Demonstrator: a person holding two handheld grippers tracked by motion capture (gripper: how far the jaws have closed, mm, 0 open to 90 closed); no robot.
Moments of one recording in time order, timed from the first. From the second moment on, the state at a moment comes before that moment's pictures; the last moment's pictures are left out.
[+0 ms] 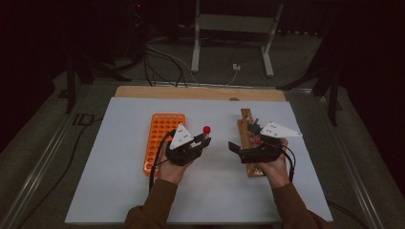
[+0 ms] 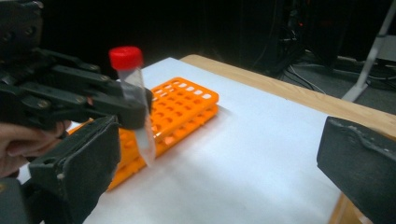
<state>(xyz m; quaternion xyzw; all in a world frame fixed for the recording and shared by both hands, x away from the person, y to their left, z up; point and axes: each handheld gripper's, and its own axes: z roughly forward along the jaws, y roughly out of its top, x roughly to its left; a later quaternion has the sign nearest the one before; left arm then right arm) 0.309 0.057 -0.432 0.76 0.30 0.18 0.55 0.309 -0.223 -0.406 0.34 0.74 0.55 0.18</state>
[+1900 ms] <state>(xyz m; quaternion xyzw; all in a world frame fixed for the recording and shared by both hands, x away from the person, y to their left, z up) 0.271 0.123 -0.482 0.81 0.34 0.17 0.44 0.298 -0.274 -0.418 0.38 0.73 0.53 0.22</state>
